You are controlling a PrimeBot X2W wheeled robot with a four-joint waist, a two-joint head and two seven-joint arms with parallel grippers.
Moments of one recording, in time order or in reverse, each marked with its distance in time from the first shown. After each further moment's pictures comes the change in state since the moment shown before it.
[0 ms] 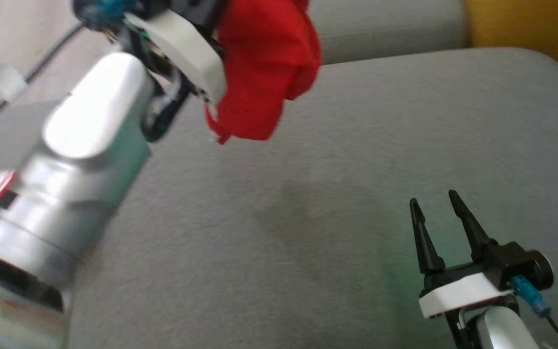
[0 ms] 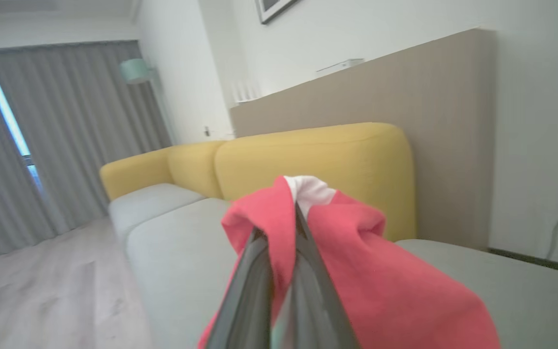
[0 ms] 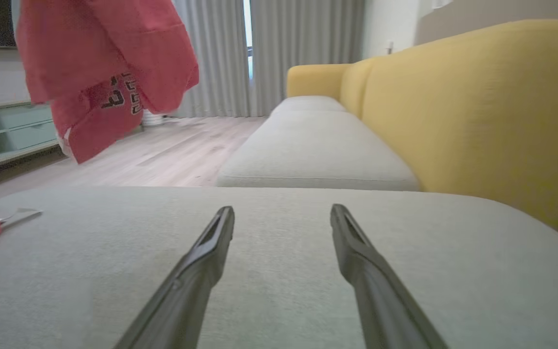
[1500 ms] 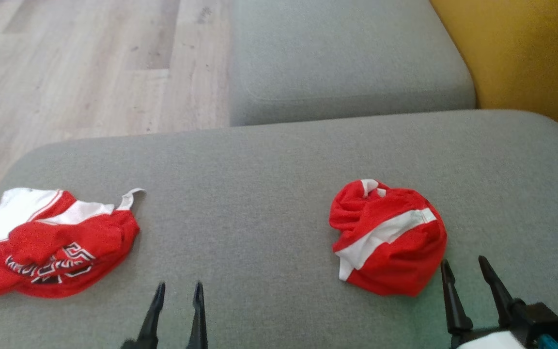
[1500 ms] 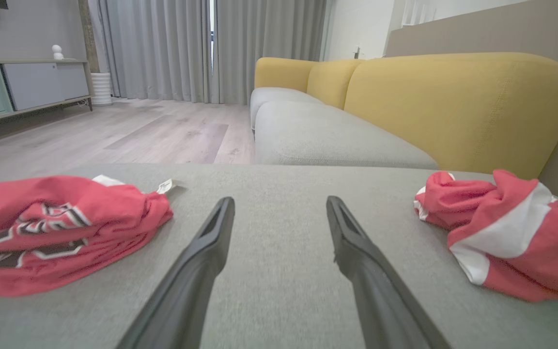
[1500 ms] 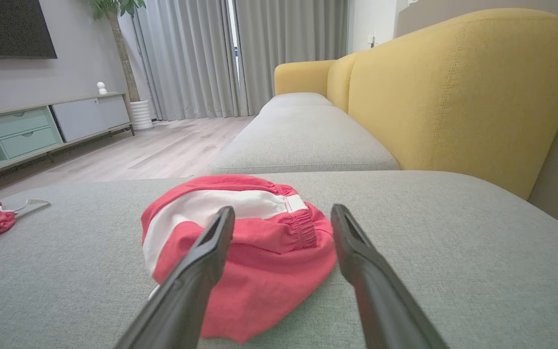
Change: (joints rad) left arm 1.257 -0.145 0.460 -0.390 0.381 0.297 -0.250; right arm 0.204 0.005 -0.088 -0.016 0.034 0.000 0.001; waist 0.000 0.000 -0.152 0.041
